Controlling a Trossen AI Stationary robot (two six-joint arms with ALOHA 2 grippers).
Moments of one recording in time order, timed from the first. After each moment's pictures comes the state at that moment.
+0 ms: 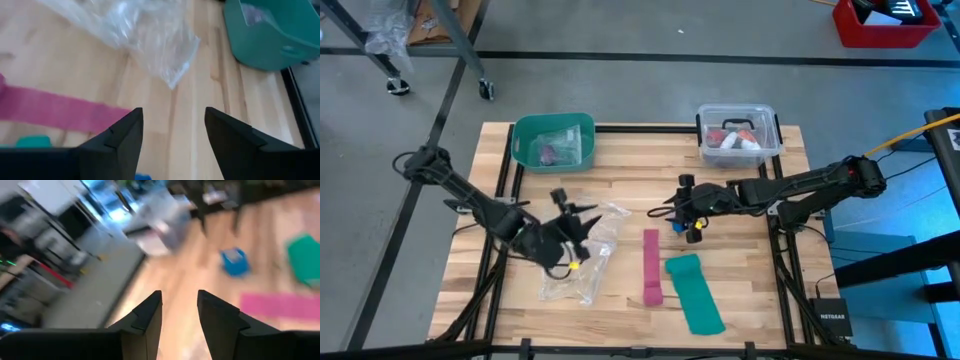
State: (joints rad) left arm -0.59 1.25 0.98 -0.44 -1.11 -0.18; right arm 0.11 1.31 0.87 -0.22 0.15 -0.24
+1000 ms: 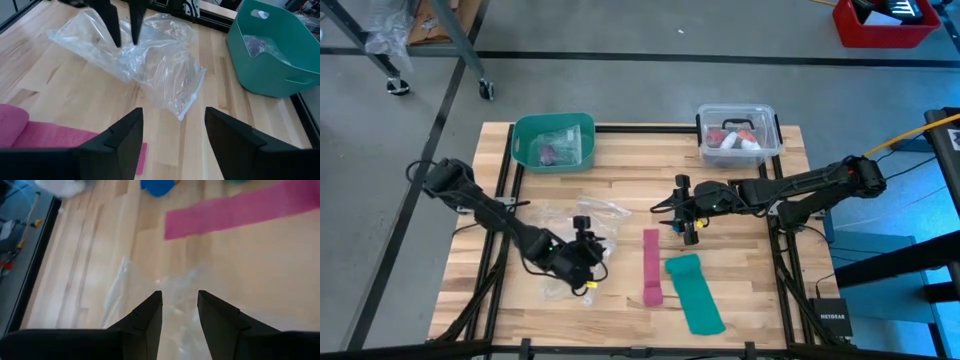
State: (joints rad) left arm -0.56 1.53 0.95 -0.46 -0.76 -0.28; right arm 0.11 1.31 0.87 -0.10 0.09 -0.21
